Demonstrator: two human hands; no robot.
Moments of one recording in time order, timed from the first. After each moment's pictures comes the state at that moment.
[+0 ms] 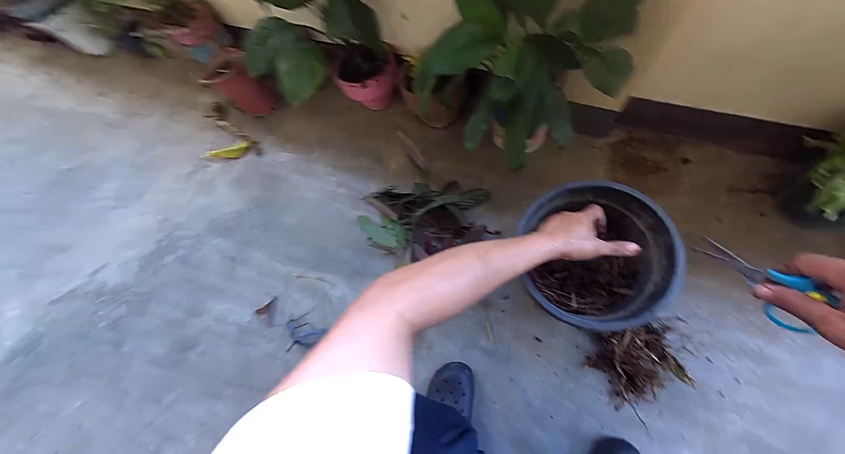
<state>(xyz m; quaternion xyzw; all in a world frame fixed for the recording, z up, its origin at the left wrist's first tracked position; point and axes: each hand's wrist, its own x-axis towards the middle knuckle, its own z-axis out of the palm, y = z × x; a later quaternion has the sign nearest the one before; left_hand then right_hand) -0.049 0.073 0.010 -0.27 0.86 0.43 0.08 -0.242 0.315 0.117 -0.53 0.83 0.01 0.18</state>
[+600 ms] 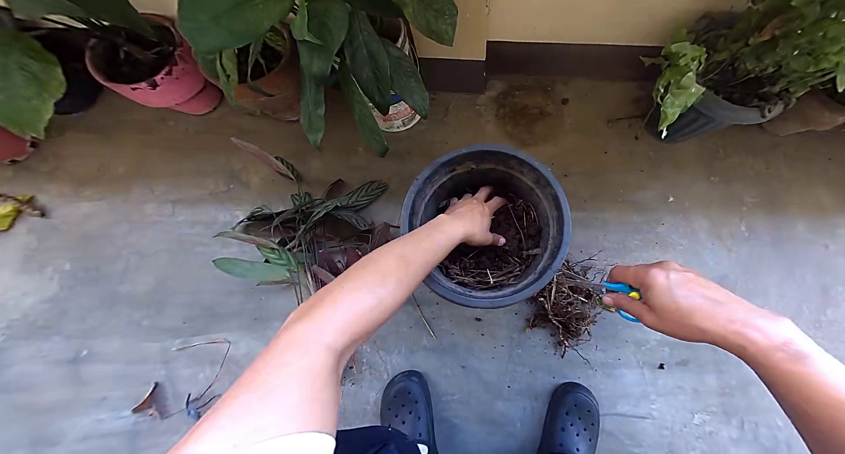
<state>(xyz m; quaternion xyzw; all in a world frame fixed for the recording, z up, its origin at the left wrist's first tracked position) -0.104 0.066 -0.070 -0.17 0.93 0.22 0.24 -0.223 0.361 0.054 -0.50 0.78 0.07 0.36</state>
